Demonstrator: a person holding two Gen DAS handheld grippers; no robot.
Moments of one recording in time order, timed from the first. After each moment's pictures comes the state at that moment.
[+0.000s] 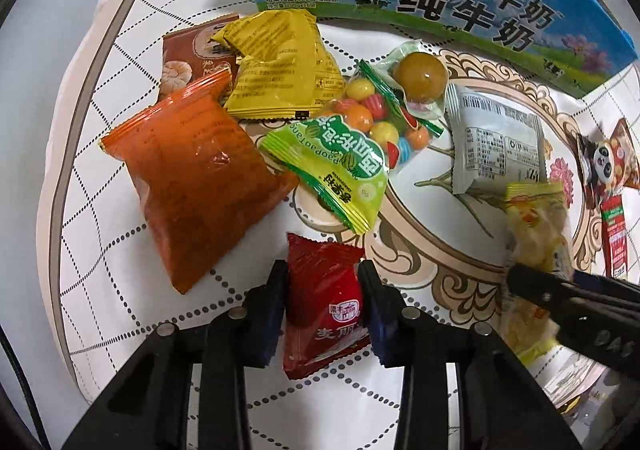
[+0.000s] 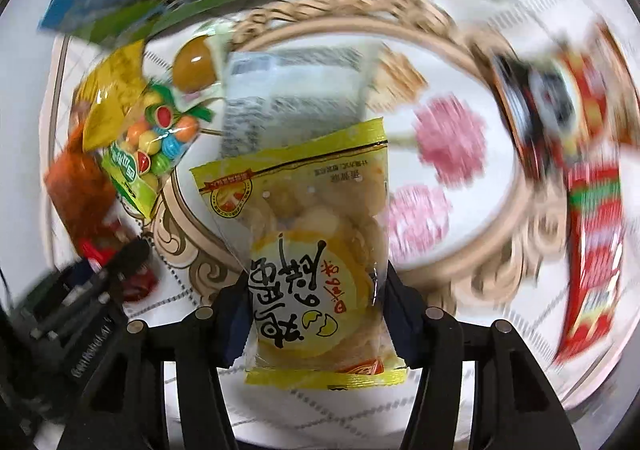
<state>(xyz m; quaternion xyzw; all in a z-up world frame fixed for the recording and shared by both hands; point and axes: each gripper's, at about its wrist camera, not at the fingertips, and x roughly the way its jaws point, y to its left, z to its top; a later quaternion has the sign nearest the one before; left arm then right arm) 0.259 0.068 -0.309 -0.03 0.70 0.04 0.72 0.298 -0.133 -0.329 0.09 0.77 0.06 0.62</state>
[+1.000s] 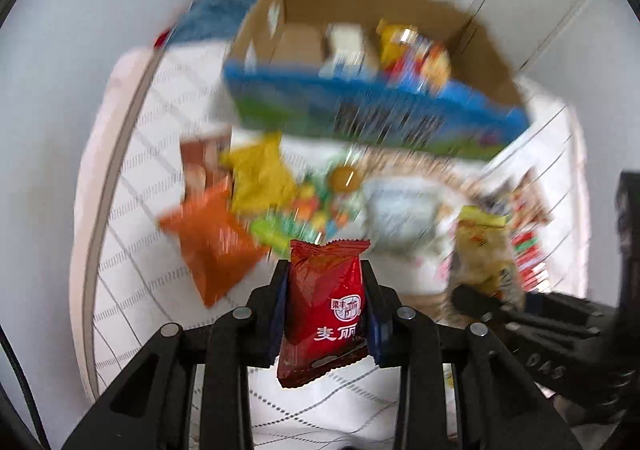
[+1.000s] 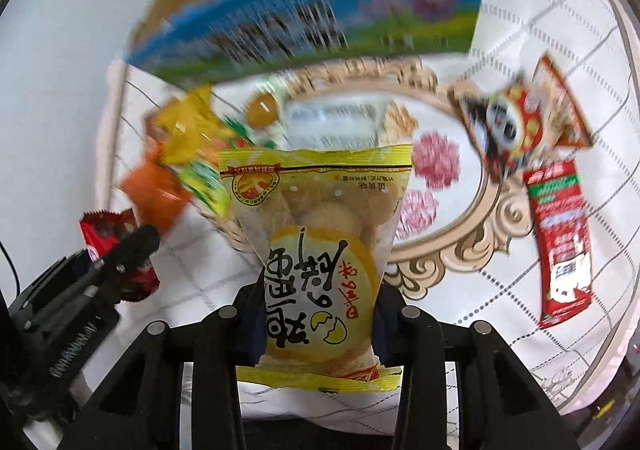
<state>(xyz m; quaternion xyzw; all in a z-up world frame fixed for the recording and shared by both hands) 0.266 0.048 -0.172 -0.06 0.61 -0.02 0.79 0.304 -0.118 -0.228 0.11 0.70 0.11 0.69</state>
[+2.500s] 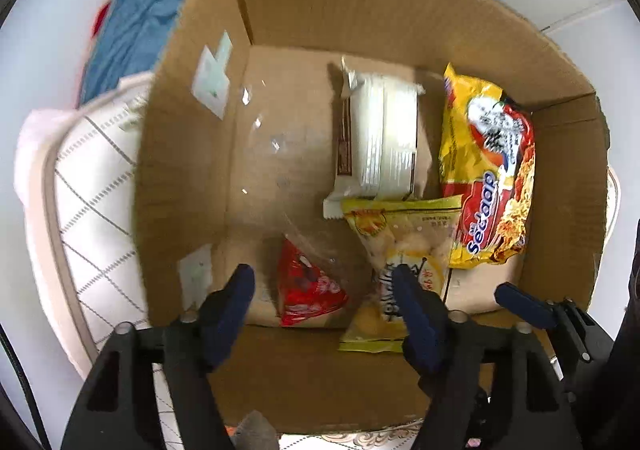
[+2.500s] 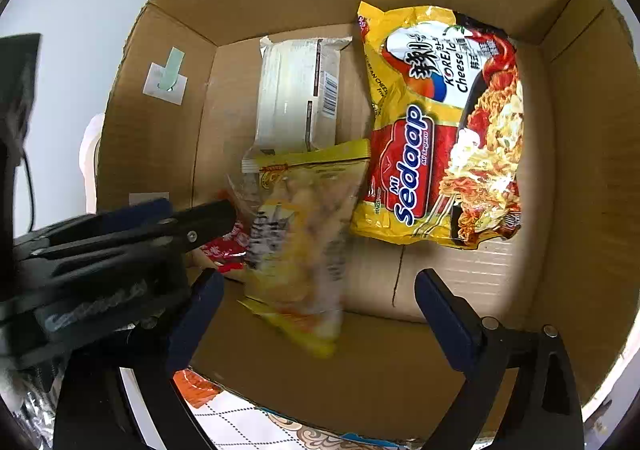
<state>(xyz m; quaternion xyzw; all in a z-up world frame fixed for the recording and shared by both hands) 0.527 0.064 -0.263 -0.06 0.74 -0.04 0.67 0.540 -0.053 -0.276 0.07 0.75 0.11 0.65</state>
